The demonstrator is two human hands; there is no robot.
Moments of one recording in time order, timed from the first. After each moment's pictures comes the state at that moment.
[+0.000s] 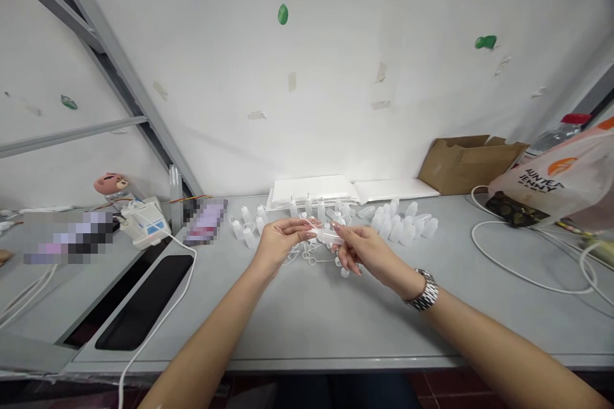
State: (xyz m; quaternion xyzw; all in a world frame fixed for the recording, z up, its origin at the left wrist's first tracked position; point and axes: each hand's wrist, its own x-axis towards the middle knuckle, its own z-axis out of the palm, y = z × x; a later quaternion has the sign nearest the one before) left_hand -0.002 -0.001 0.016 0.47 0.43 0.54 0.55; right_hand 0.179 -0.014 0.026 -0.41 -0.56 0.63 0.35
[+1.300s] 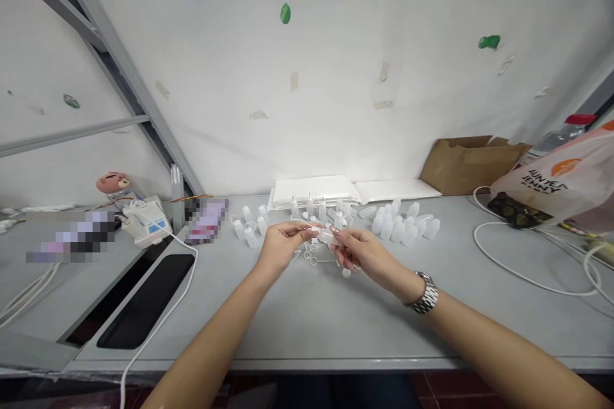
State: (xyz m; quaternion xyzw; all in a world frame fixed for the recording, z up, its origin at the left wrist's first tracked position) left_hand 0.000 -0.007 0.019 0.53 0.44 0.53 0.50; right_hand 0.176 -0.014 0.019 -0.39 -0.58 0.62 0.36
